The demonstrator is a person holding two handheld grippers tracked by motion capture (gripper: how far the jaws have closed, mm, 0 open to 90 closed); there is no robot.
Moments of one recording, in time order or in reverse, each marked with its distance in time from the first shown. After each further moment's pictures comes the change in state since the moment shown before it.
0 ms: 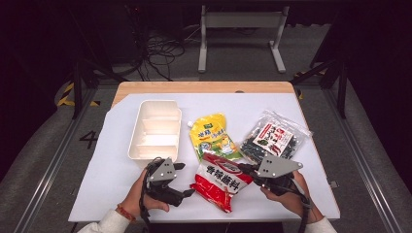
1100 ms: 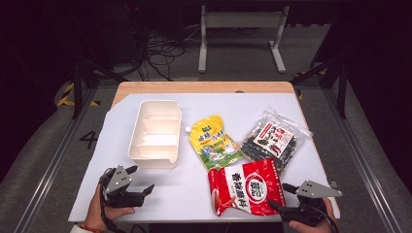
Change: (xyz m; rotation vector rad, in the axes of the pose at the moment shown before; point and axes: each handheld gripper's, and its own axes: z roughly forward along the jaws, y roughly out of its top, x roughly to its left) left arm 0.020 -0.091 -0.075 0.009 0.360 -0.154; right arm 0.021 -0.118 -0.049 0.144 -0.122 0.510
